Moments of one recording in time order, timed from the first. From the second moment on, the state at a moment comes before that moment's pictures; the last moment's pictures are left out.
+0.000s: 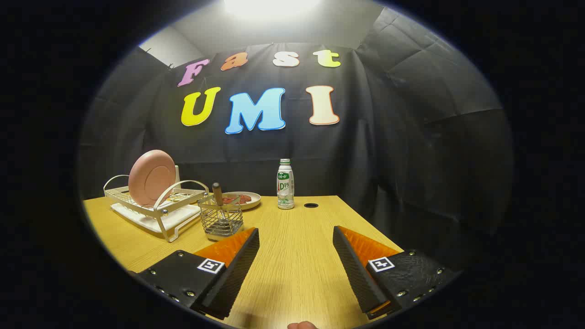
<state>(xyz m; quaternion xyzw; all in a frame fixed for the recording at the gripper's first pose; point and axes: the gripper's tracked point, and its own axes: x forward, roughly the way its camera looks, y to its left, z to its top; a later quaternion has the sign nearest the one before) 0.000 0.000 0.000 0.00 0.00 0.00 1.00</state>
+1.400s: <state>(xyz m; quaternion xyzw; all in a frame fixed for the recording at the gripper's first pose) 0.020 0.125 0.235 -0.02 -0.03 0.00 1.00</state>
